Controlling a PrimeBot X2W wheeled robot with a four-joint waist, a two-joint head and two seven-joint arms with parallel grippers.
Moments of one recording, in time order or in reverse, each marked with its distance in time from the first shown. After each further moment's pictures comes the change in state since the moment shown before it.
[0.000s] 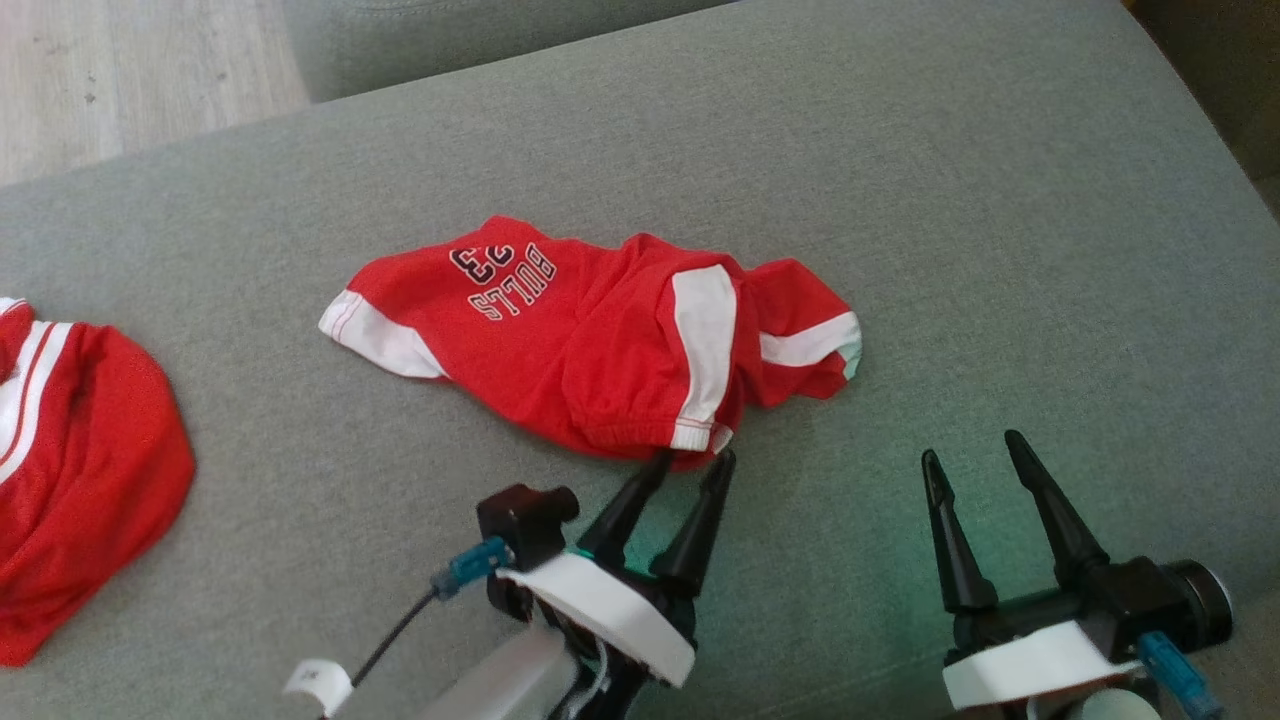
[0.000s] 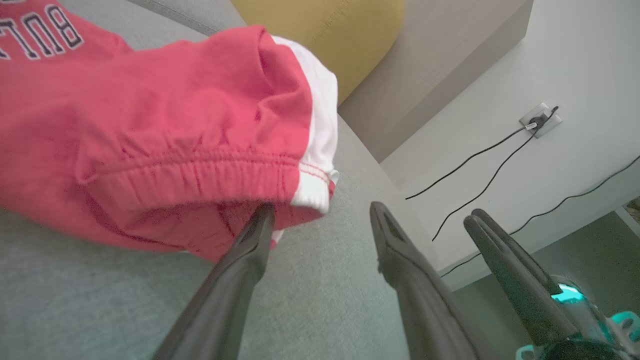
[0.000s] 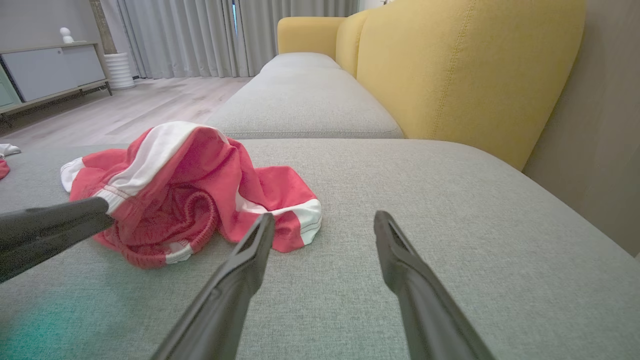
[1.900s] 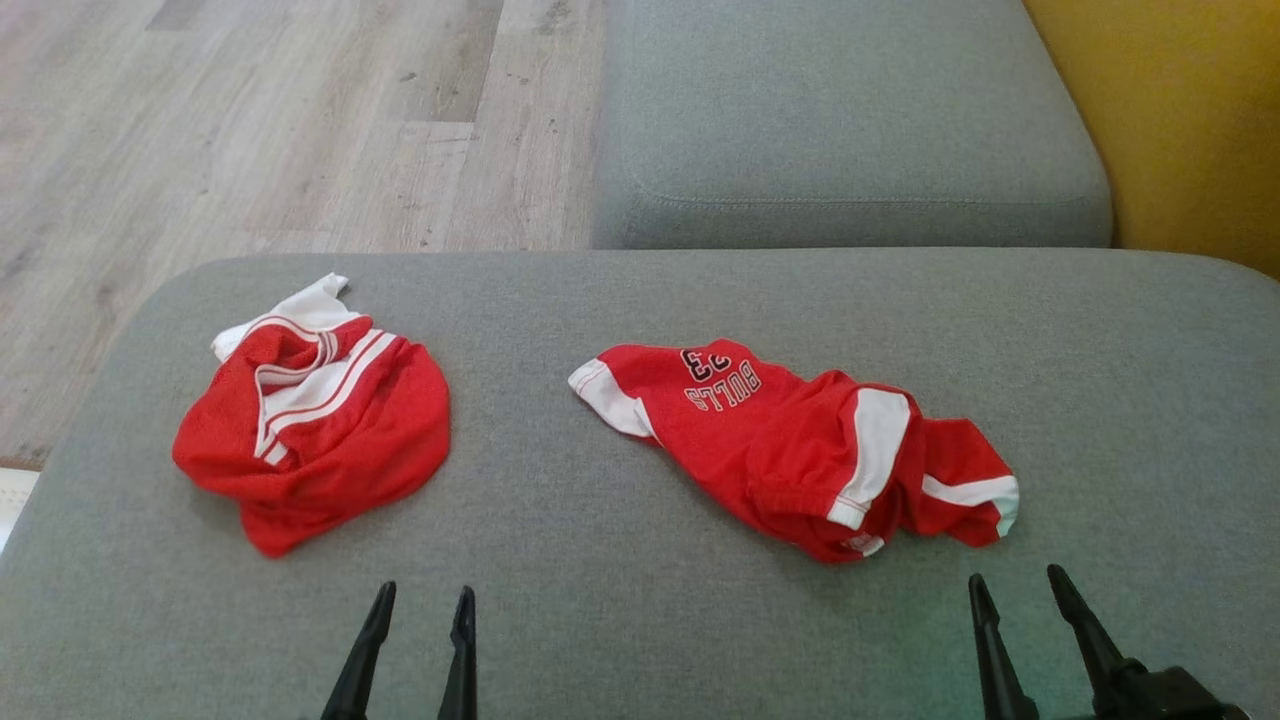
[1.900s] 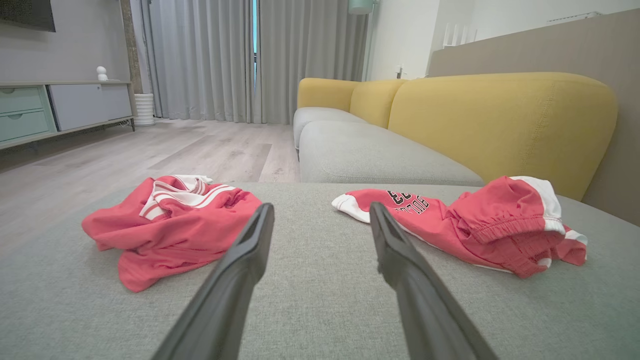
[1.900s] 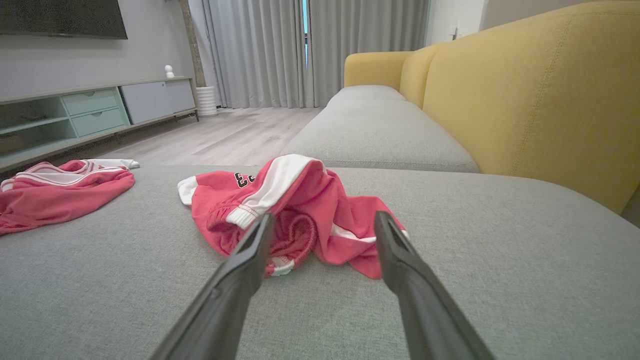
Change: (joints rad) left arm 0.614 0.007 0.714 -0.381 0.824 0.090 0.000; right arm 0.170 0.001 -0.064 0.057 0.067 0.000 0.000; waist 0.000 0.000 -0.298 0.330
